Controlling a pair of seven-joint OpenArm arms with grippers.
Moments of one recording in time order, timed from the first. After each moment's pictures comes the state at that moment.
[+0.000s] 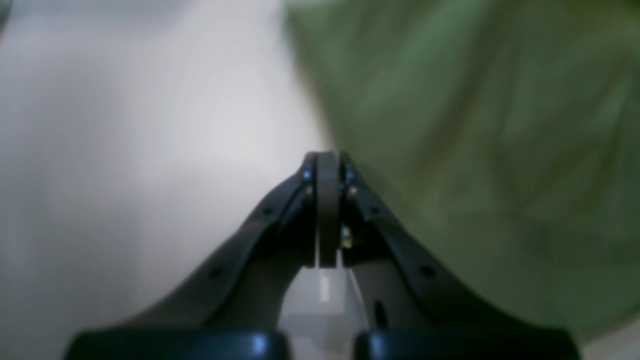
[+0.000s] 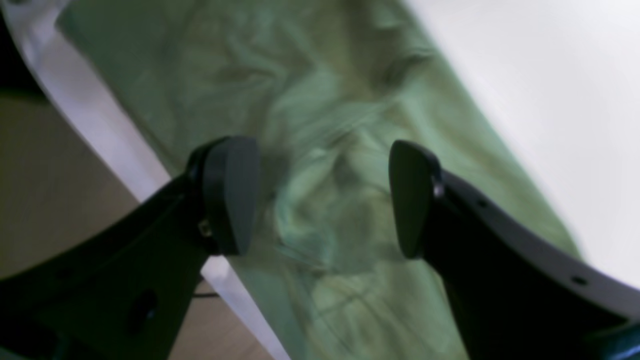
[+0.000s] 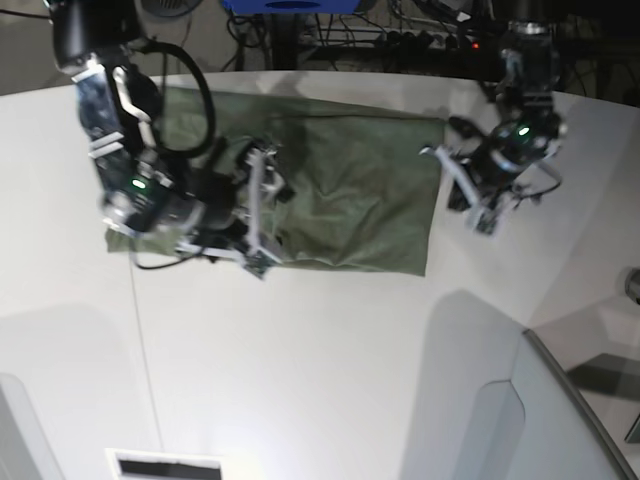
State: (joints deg) left arm 13.5 -12.0 -13.1 84.5 0.8 -28.2 25.2; right arm -0.1 4.5 -16.0 95.3 15.5 32.2 -63.3
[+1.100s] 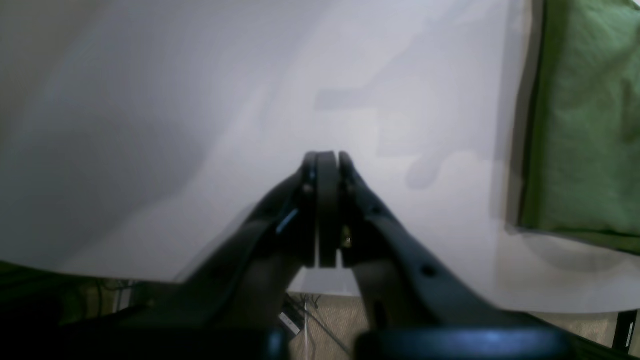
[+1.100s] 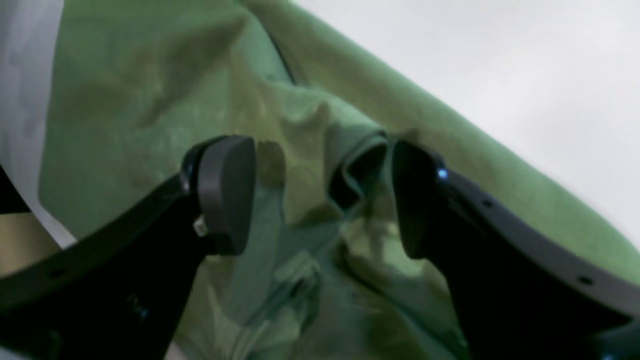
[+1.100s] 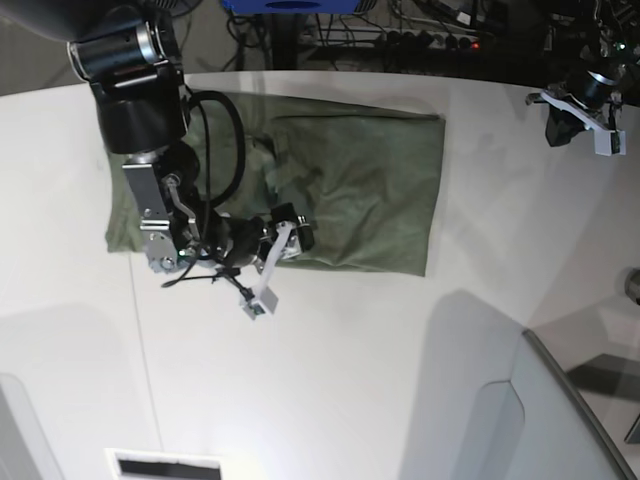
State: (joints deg) left arm 28.6 -15.5 -37.8 84.3 -24.4 -33.2 24.8; right arm 15.5 -3.1 -7.2 55.6 15.5 27.0 -45.3
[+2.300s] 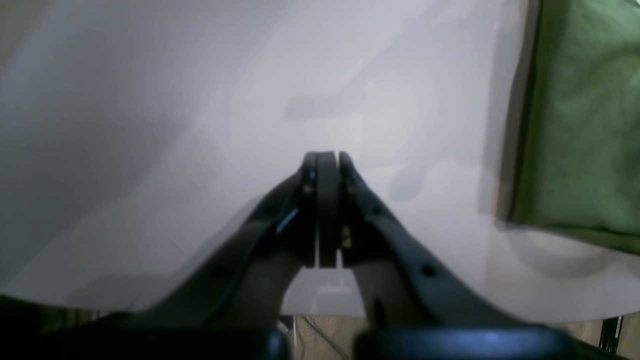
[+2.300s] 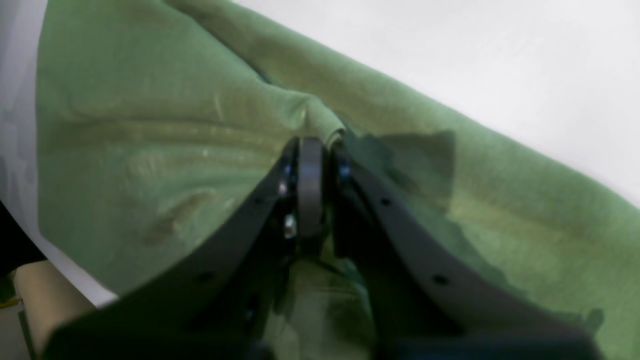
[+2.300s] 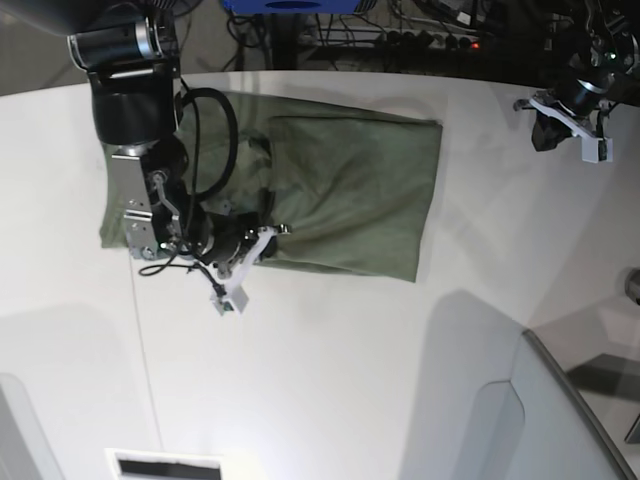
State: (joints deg) left arm 26.2 -15.6 -34.9 81.4 -24.2 -33.1 24.9; right arm 13.8 -3.0 -1.3 55.6 15.9 21.7 -44.9
